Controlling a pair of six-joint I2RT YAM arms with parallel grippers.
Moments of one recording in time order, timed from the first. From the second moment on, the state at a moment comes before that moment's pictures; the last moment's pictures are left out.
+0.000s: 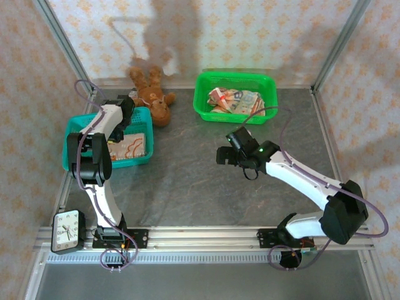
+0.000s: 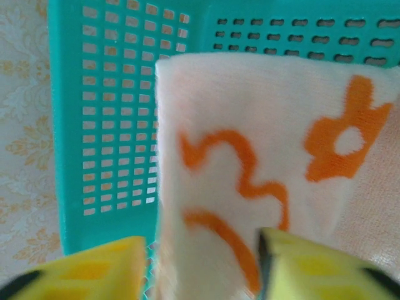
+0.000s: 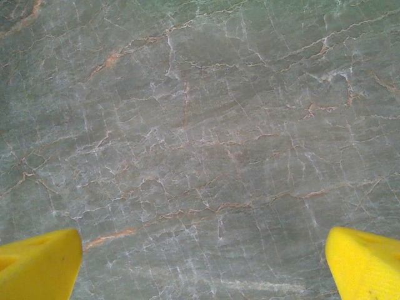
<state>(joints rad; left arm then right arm) 0.06 1.93 1.52 -1.17 -0.76 -0.31 0.68 1.33 1.01 -0.72 0.15 0.66</state>
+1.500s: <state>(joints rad) -0.22 1.29 1.30 -1.03 -0.09 -0.61 0.24 2.53 2.38 -0.80 0.21 0.66</state>
